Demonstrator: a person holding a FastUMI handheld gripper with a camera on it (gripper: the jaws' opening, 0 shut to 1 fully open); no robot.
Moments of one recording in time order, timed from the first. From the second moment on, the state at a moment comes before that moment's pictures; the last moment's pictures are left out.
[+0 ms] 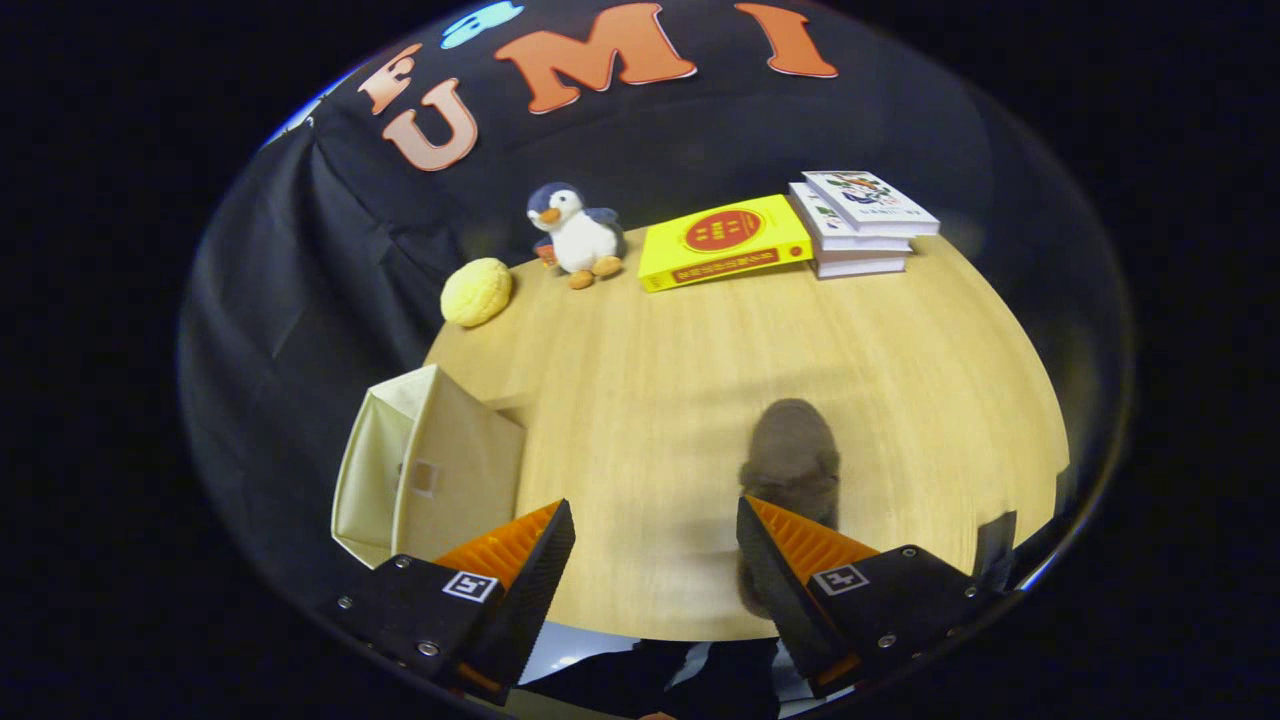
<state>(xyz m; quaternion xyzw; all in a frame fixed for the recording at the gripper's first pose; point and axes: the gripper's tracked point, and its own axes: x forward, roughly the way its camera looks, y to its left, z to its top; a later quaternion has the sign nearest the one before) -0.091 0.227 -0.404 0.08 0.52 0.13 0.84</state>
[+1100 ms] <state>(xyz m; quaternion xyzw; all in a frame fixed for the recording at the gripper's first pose) -0.079 0.146 -0.546 0.03 0.53 0.09 0.84</state>
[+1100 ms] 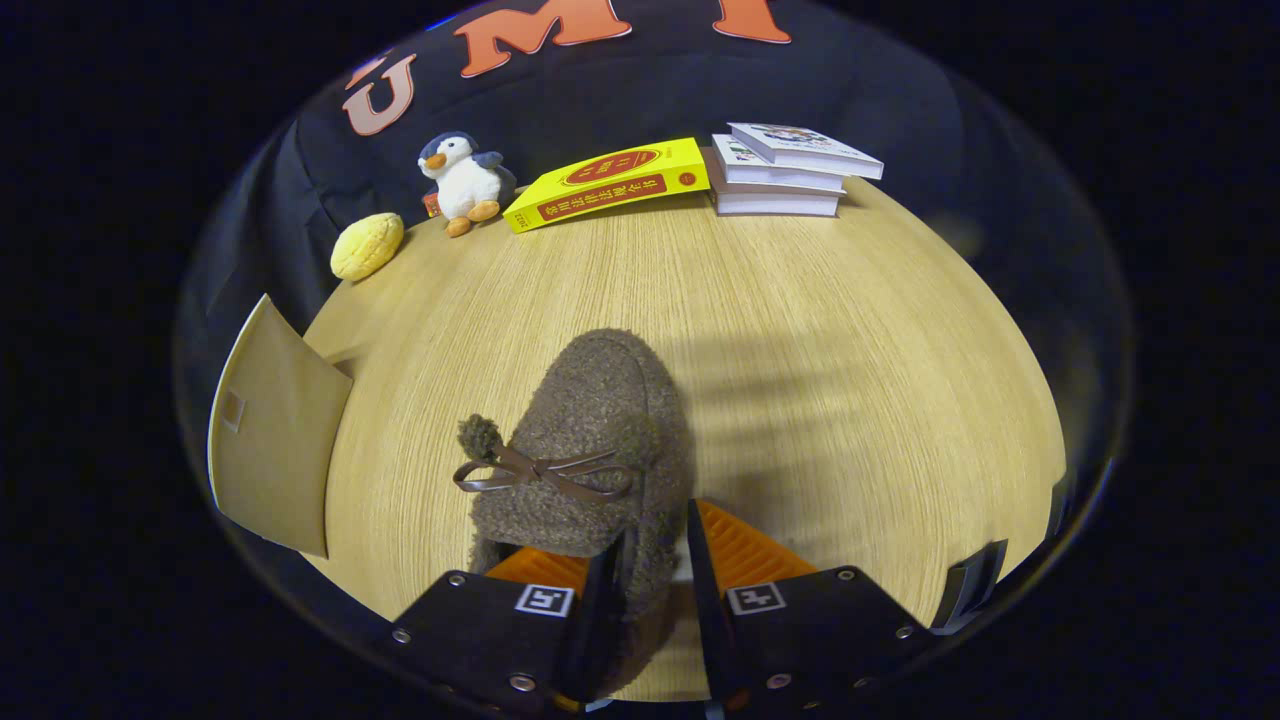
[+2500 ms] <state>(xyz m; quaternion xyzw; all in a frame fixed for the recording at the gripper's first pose) -0.085 0.393 -0.316 0.09 0.49 0.20 0.85</state>
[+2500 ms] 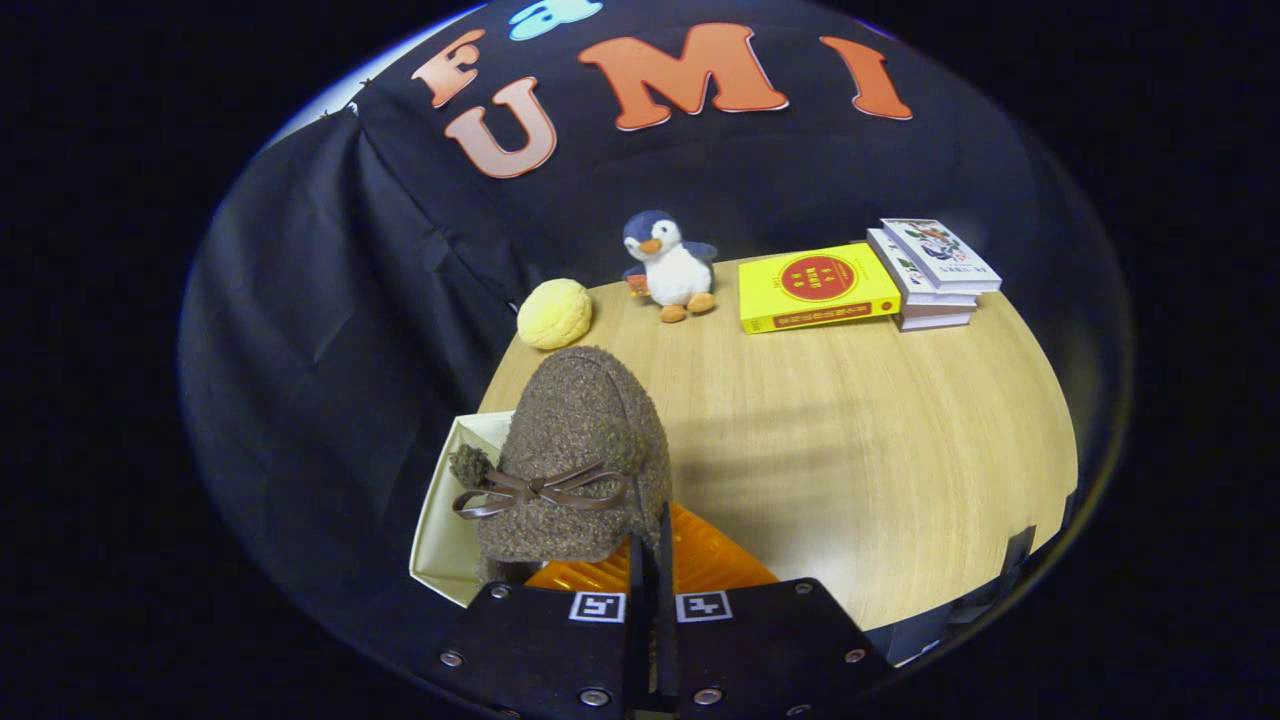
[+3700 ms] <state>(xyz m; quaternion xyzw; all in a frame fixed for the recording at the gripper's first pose) -0.124 0.540 -0.385 0.04 0.57 0.22 0.79</state>
